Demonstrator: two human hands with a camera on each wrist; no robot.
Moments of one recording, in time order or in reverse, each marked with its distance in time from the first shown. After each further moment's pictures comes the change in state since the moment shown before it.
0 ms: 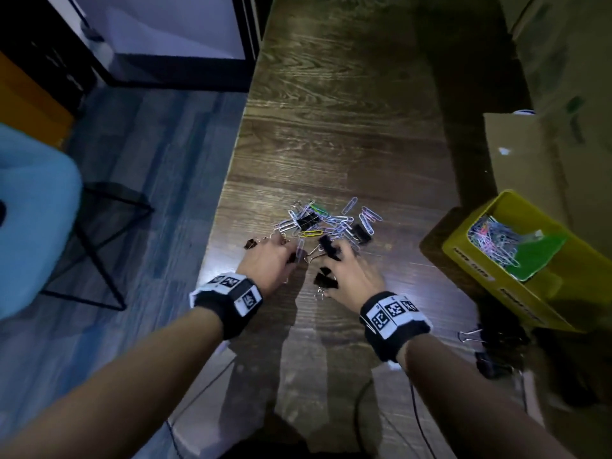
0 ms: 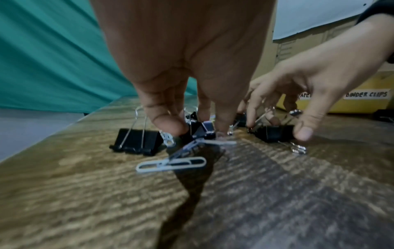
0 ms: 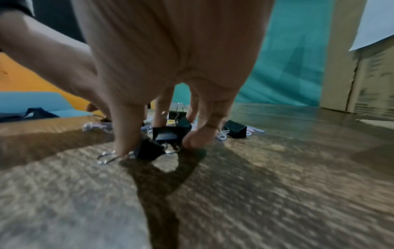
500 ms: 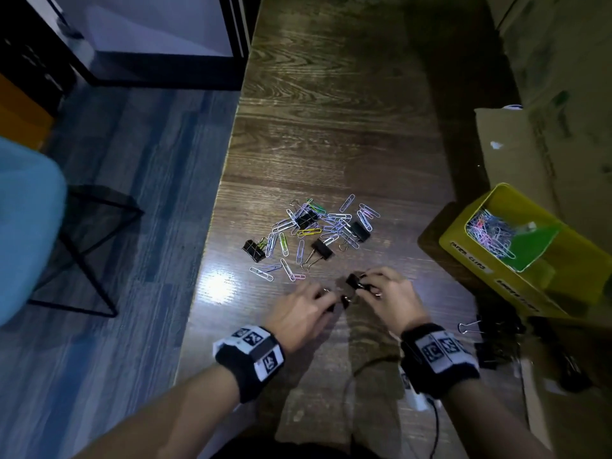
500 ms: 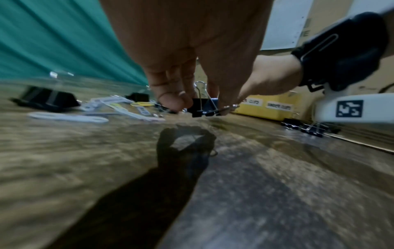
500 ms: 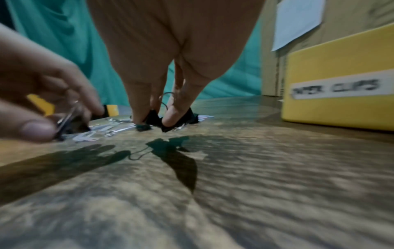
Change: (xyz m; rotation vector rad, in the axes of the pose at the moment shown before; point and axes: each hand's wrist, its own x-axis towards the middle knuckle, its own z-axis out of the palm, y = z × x) left_hand -0.054 0.046 0.045 -0.098 0.106 0.377; right_hand -0.045 0.044 0.032 0.403 0.332 0.146
